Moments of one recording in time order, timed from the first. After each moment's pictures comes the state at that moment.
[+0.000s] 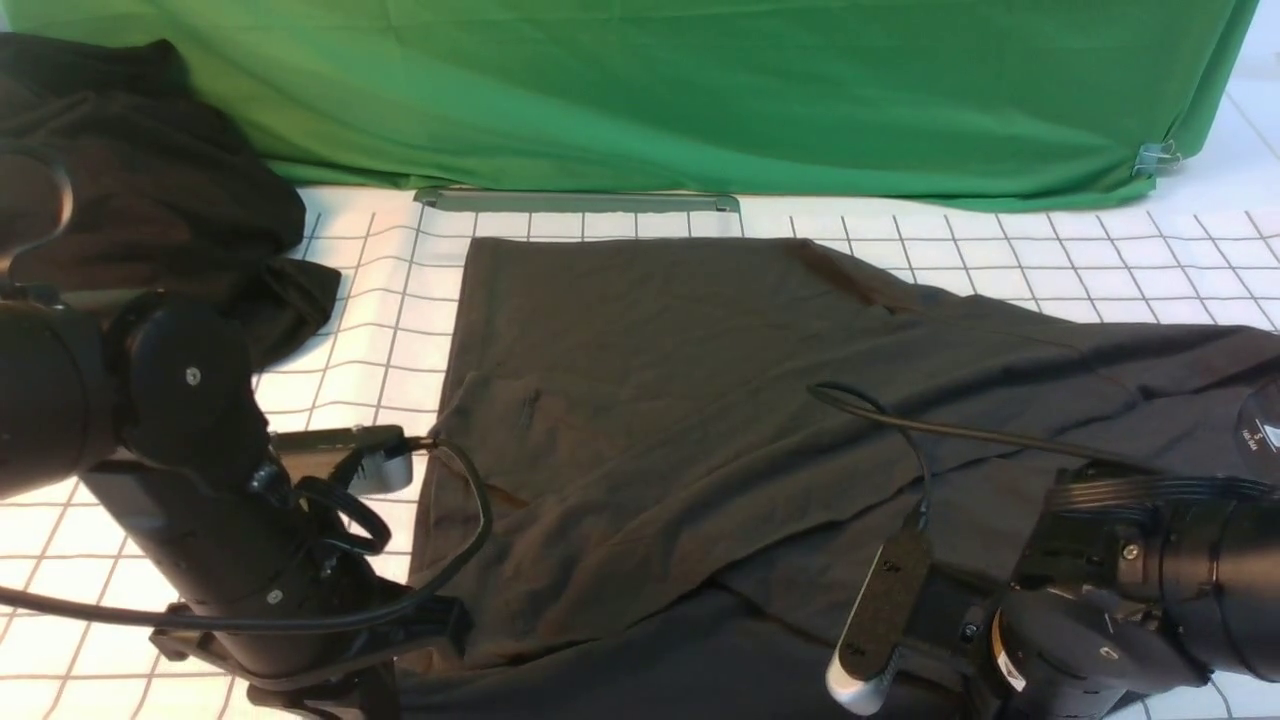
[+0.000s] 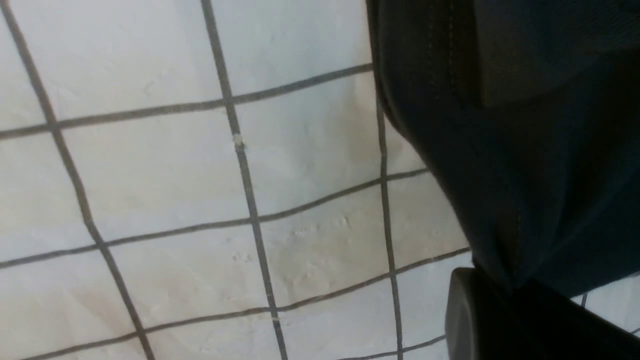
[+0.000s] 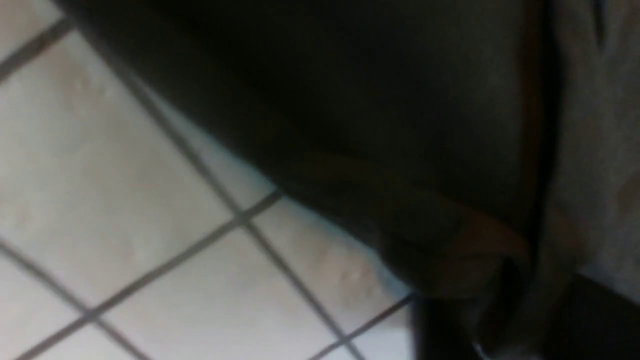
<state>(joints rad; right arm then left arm) 0.74 1.63 -0.76 -0.33 0.74 -0.02 -0.36 1.48 -0.85 -0.24 0.97 -0.13</state>
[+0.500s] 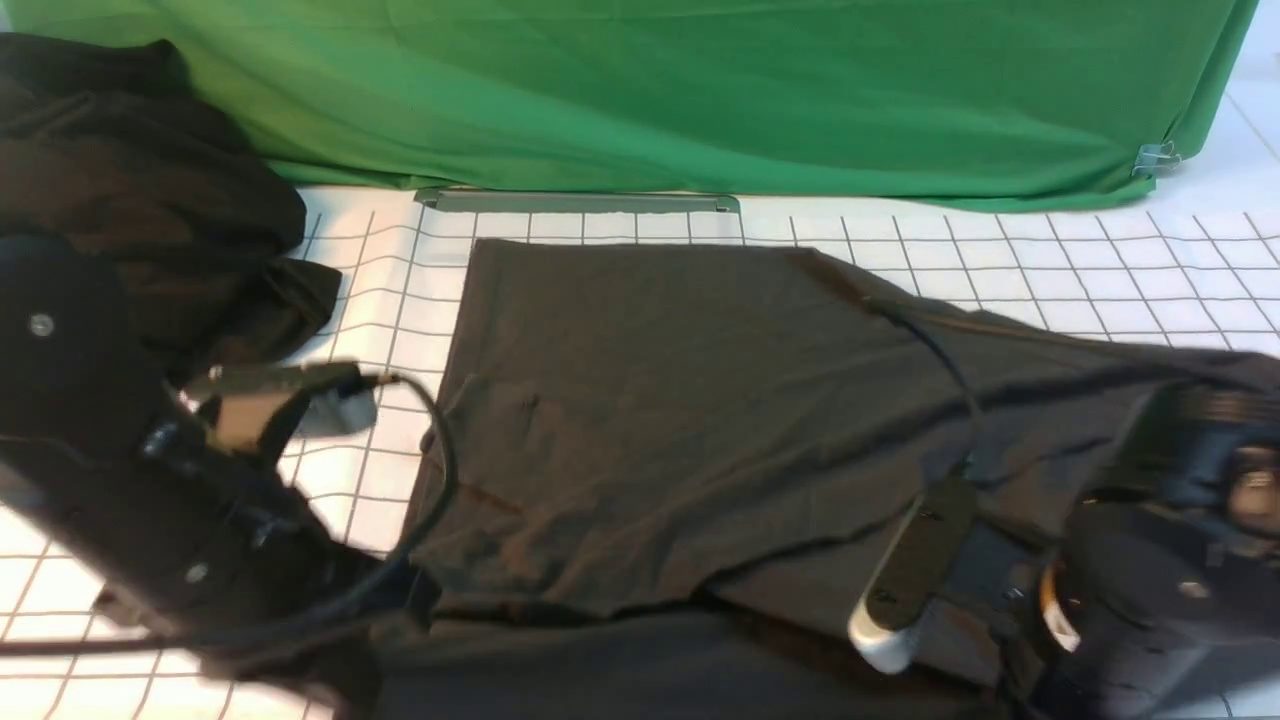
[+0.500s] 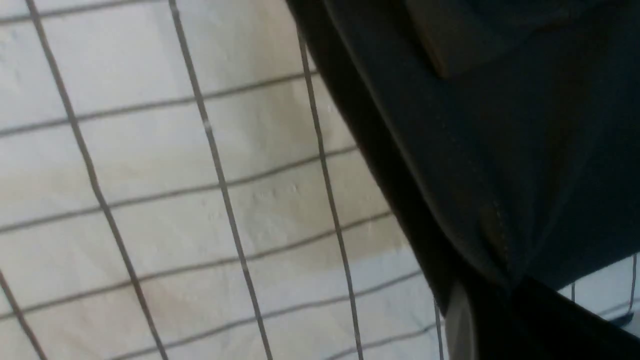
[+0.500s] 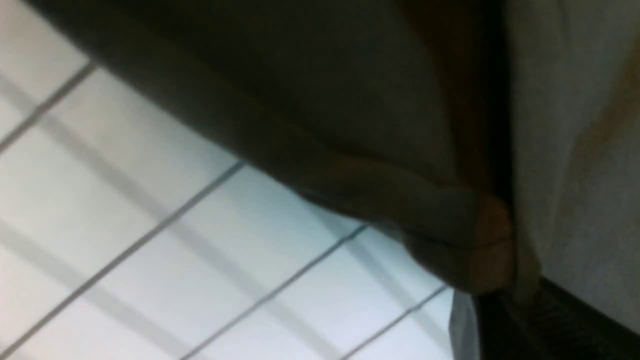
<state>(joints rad) 0.75 1.47 -0.83 -0.18 0.97 -0.04 -0.36 1.30 -0.89 -0.26 1.10 -0.13</state>
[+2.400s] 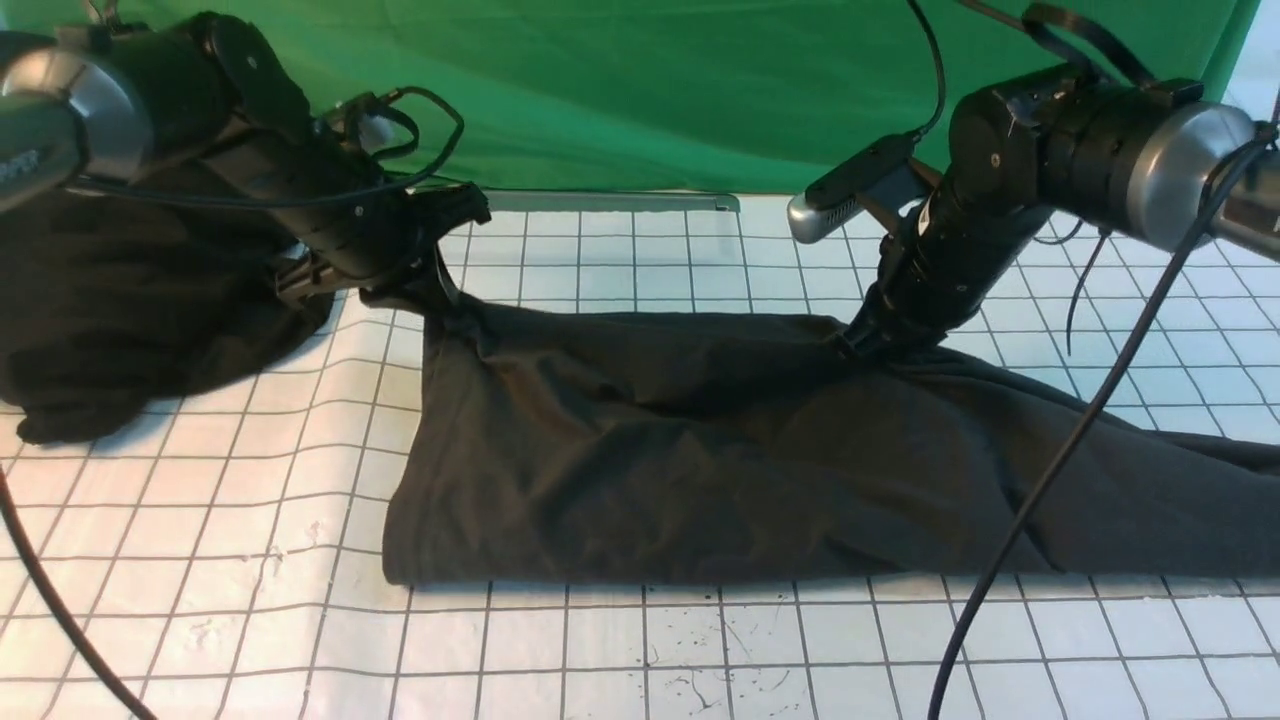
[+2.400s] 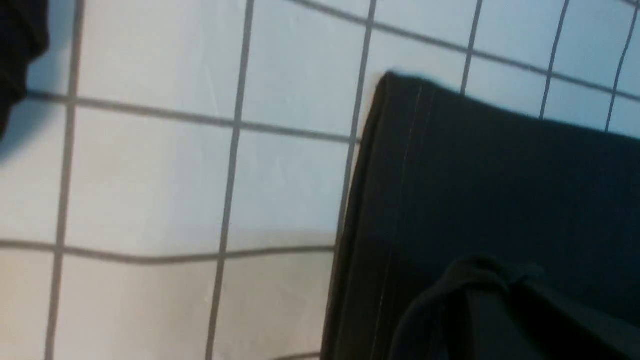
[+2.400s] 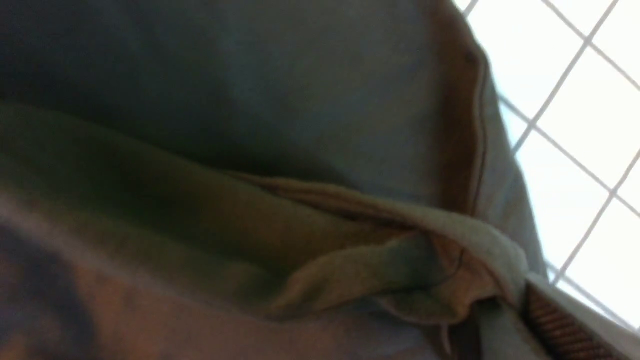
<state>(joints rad) 0.37 2.09 -1.67 -0.07 0.80 -0.20 -0.10 2.10 -1.71 -0.39 0.83 -0.13</state>
